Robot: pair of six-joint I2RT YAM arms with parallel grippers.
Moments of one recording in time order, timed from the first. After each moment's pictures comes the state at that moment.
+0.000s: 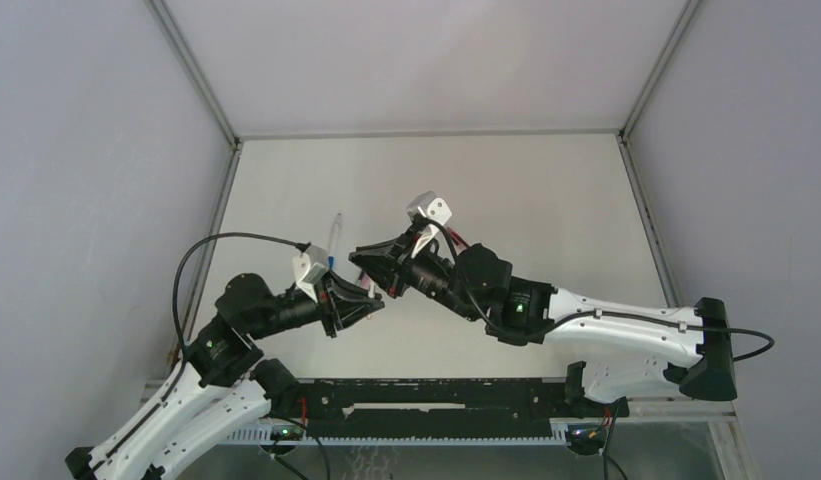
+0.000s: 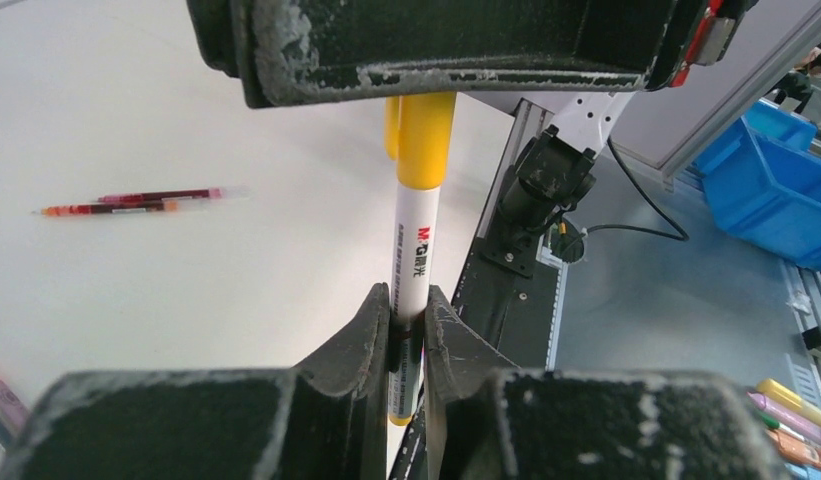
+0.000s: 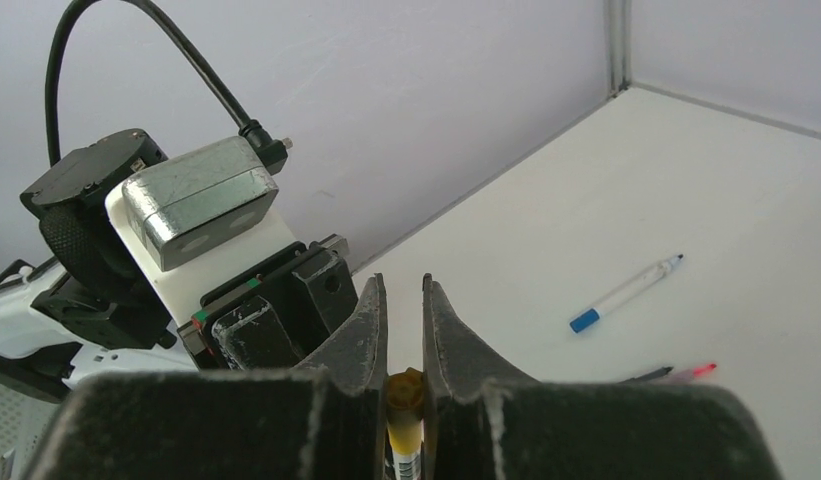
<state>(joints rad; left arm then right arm) -0.74 0.46 0.65 -0.22 0.48 -0.27 1.31 1.24 1.12 0.17 0.27 0.32</state>
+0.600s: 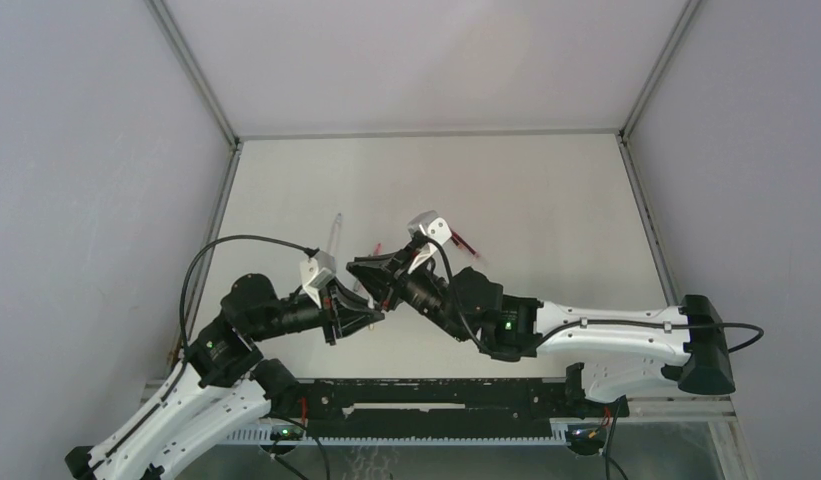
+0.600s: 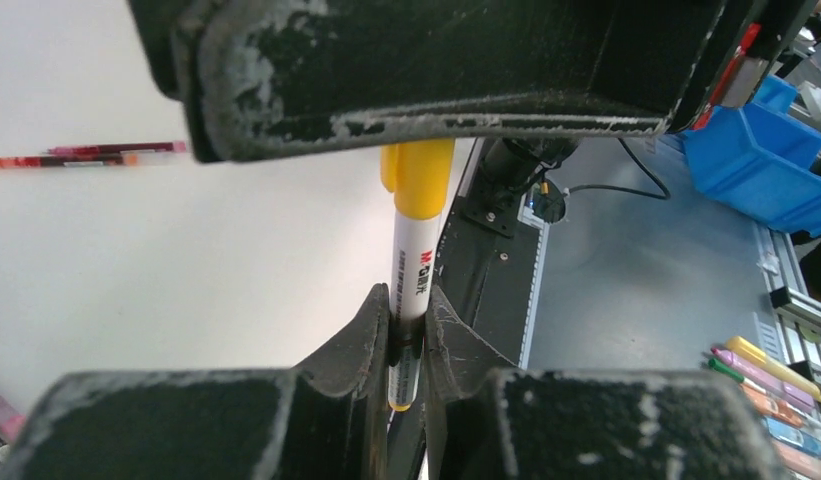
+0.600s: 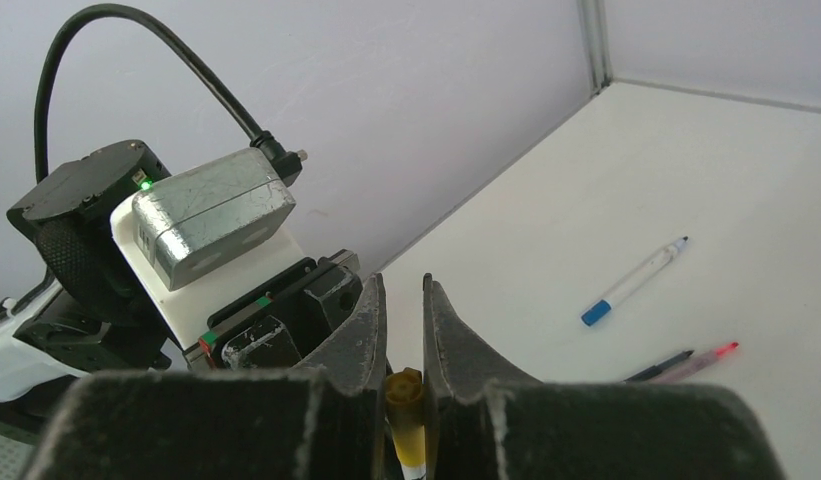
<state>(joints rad) -0.75 0.46 0.65 -0.30 0.51 -0.27 1.41 1.27 1.03 0.31 0.45 0.36</state>
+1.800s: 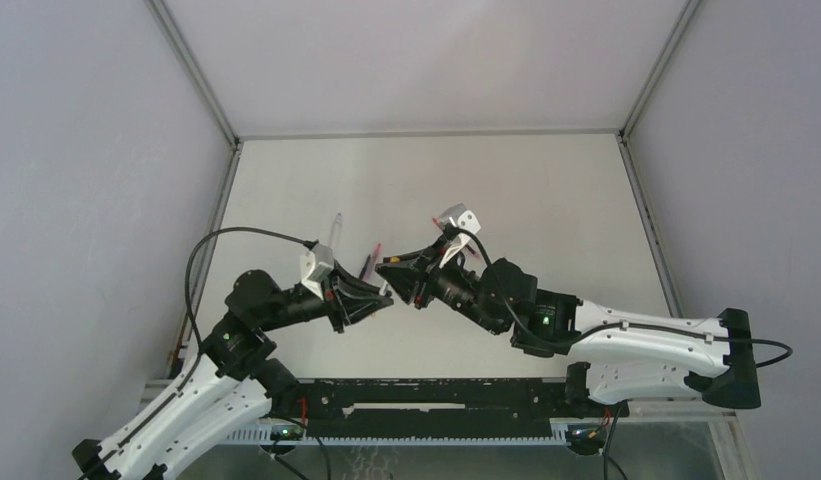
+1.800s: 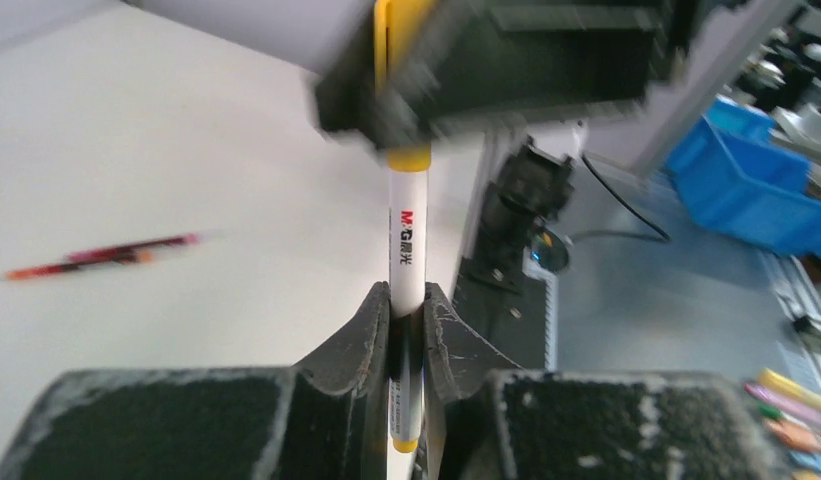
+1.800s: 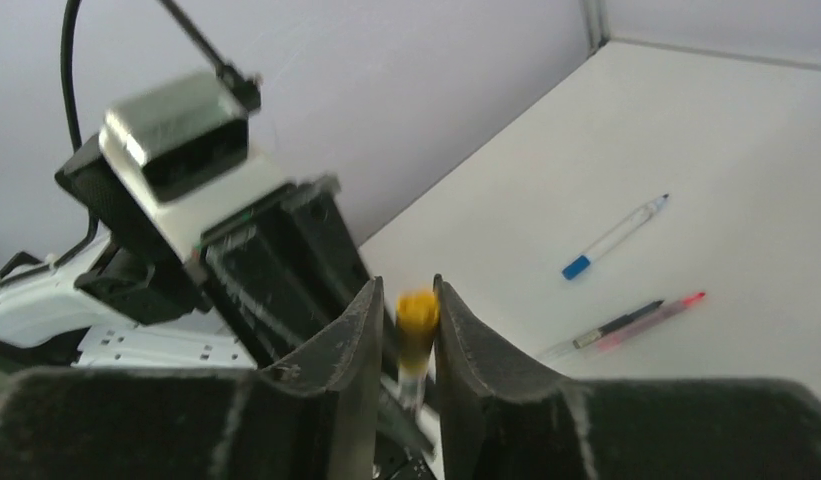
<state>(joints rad) -0.72 0.51 0.57 -0.04 0.62 -0.28 1.33 1.09 0.97 0.17 0.38 0.41</state>
